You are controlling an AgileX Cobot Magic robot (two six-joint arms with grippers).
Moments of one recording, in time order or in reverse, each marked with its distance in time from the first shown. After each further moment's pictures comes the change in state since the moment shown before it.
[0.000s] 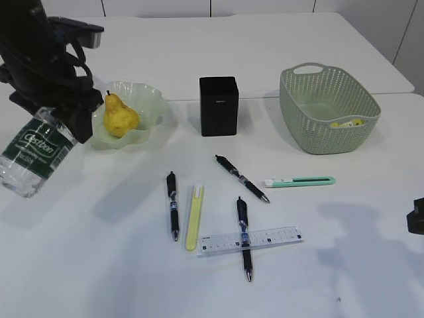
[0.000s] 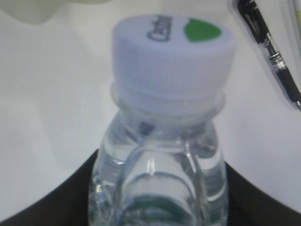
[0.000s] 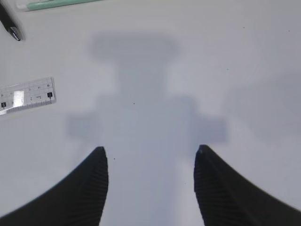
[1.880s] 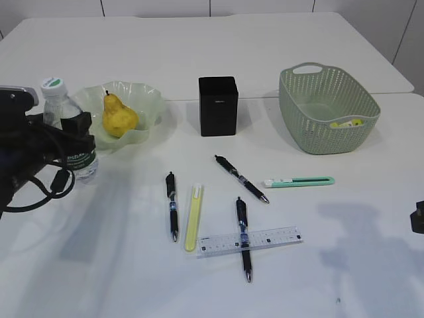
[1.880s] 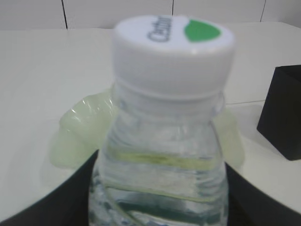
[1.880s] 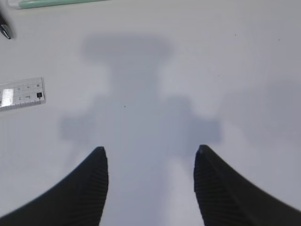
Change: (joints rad) left arm 0.096 0.059 0.960 -0.175 -2.285 -0.026; right arm 0.000 0.000 0.000 -0.045 -0.006 -0.002
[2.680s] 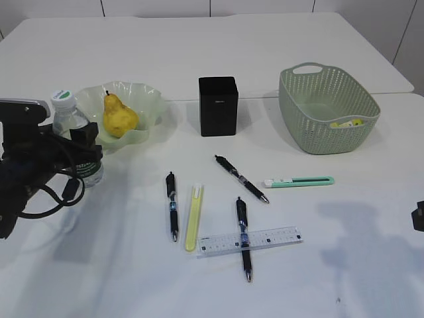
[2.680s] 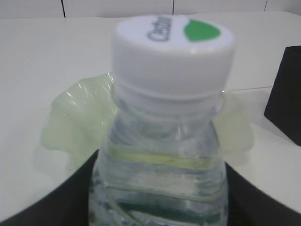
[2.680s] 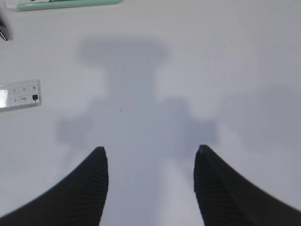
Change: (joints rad) left arm 0.001 0.109 -0.034 0.000 -0.050 -0.002; right arm 0.000 0.000 0.000 -0.025 -0.016 0.000
